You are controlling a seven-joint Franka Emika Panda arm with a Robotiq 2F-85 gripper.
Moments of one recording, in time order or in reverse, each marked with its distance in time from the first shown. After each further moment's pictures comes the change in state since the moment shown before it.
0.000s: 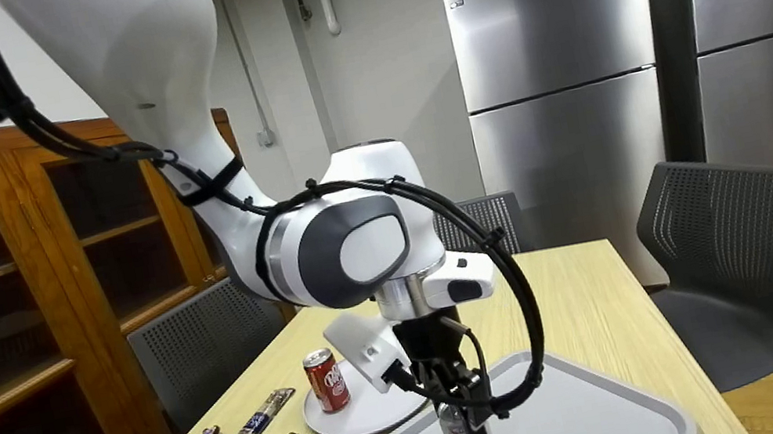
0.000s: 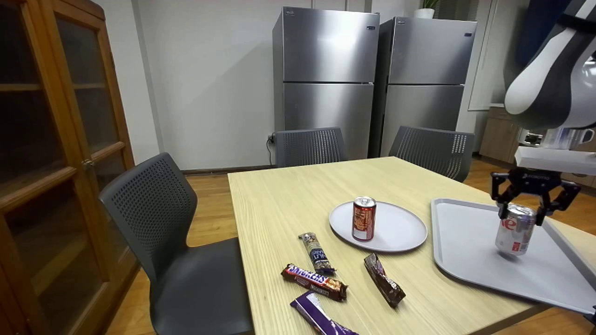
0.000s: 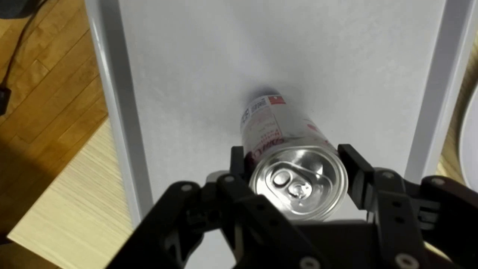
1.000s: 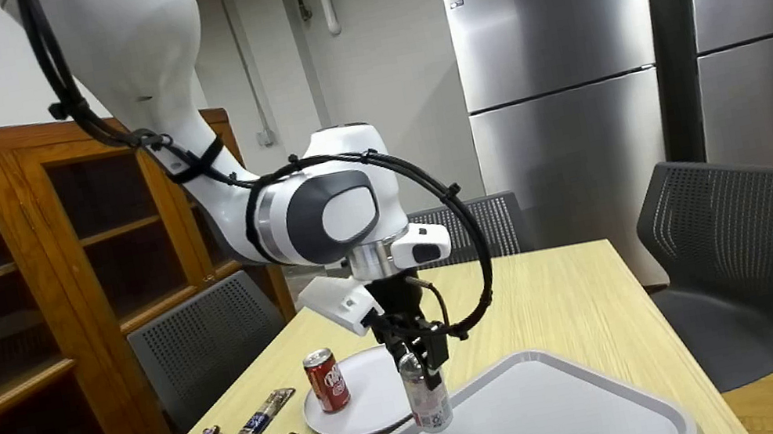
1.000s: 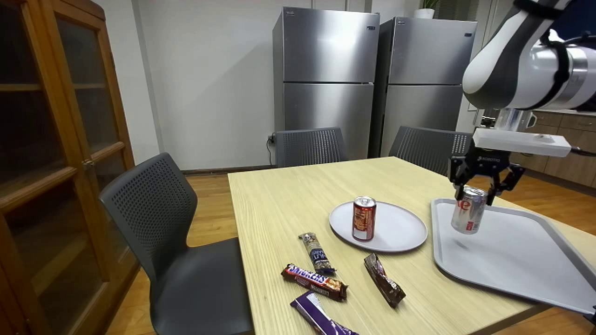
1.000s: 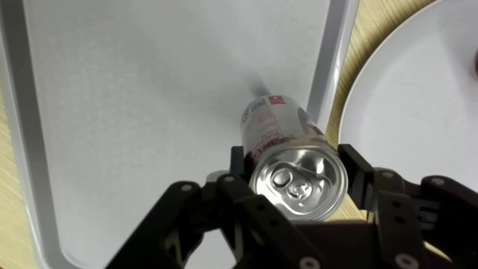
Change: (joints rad) arm 0.032 0.010 0.125 0.122 0.088 -0.103 -0.064
